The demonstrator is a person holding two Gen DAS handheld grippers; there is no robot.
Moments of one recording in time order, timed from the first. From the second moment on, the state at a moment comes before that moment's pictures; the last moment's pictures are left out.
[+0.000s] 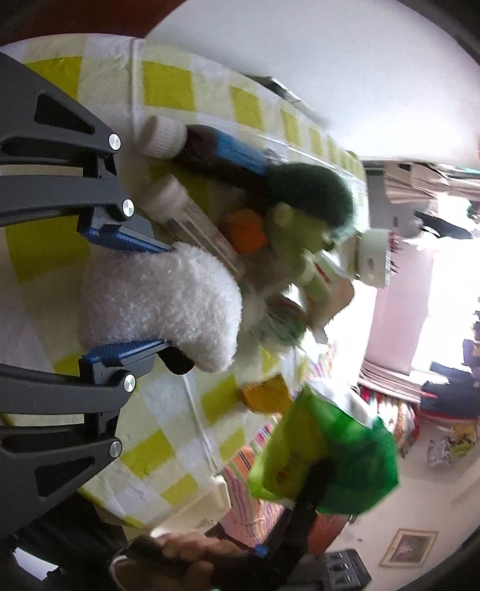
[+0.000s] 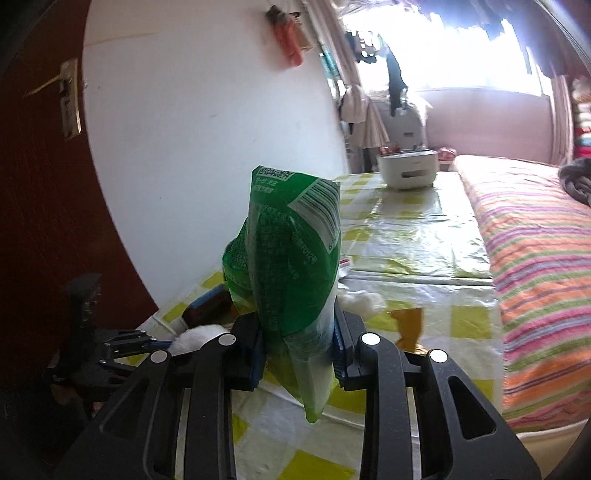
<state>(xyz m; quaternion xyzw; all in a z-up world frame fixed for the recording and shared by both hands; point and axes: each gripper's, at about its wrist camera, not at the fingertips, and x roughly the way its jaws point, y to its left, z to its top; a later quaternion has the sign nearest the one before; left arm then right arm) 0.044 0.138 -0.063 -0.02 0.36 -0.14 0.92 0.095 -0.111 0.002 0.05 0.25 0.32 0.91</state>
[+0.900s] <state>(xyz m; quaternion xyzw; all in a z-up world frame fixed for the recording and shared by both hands) 0.089 -0.026 -0.016 -0.02 0.28 -0.25 0.93 0.085 -0.246 -0.009 0.06 0.19 0.10 0.97</state>
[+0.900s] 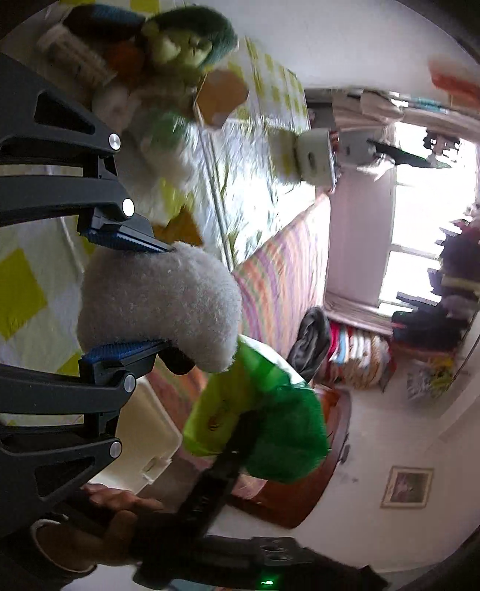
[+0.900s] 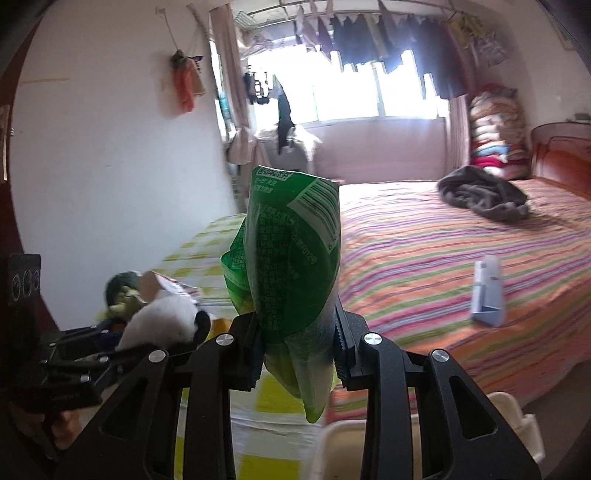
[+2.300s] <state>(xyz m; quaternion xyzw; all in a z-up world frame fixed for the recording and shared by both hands) 0.050 -0.147 -0.019 0.02 0.30 -0.37 0.88 -0.035 -0.367 -0.023 0.14 0.12 -0.11 0.98</state>
